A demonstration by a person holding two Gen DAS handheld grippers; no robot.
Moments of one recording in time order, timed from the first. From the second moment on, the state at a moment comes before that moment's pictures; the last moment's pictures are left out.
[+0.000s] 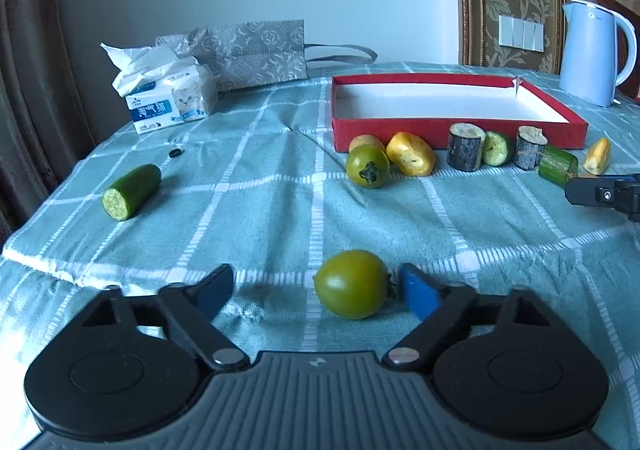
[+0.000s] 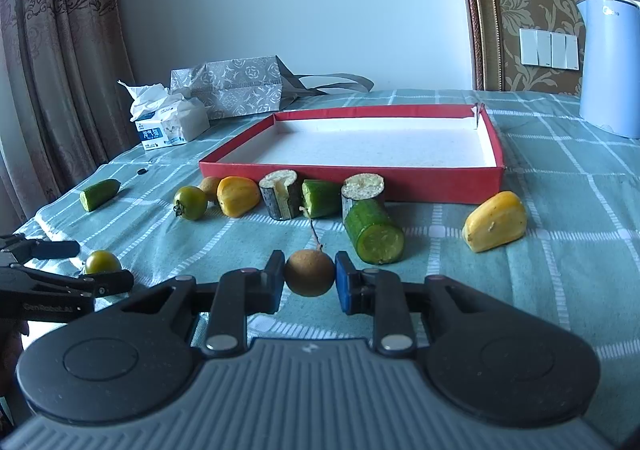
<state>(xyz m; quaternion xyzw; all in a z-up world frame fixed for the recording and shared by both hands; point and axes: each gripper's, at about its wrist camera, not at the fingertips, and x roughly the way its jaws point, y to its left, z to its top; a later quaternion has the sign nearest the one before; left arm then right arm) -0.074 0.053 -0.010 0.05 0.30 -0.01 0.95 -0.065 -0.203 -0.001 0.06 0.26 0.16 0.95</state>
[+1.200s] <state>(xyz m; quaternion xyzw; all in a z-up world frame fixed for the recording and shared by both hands) -0.015 0.004 0.005 0.00 0.27 0.01 0.96 -0.015 -0.230 0.065 0.01 0.17 0.10 0.98</state>
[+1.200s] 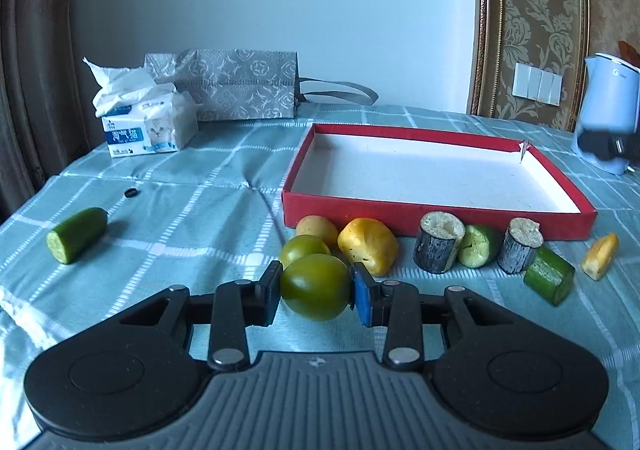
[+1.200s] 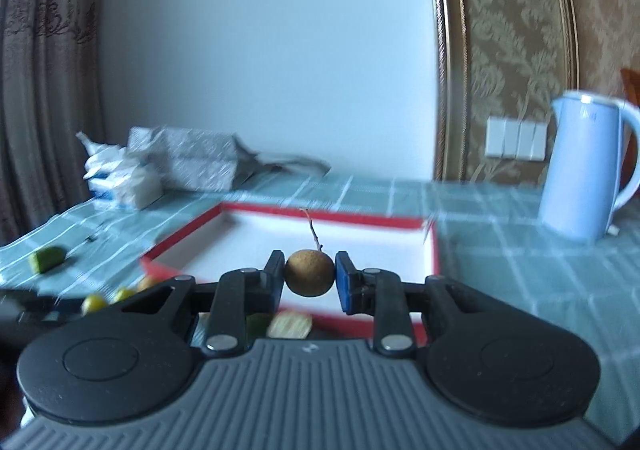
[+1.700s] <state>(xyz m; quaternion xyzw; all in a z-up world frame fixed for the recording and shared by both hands) -0.009 0.010 -0.004 -0.01 0.27 0.02 0.96 0.101 -0.238 0.037 0.03 0.23 0.02 0.97</state>
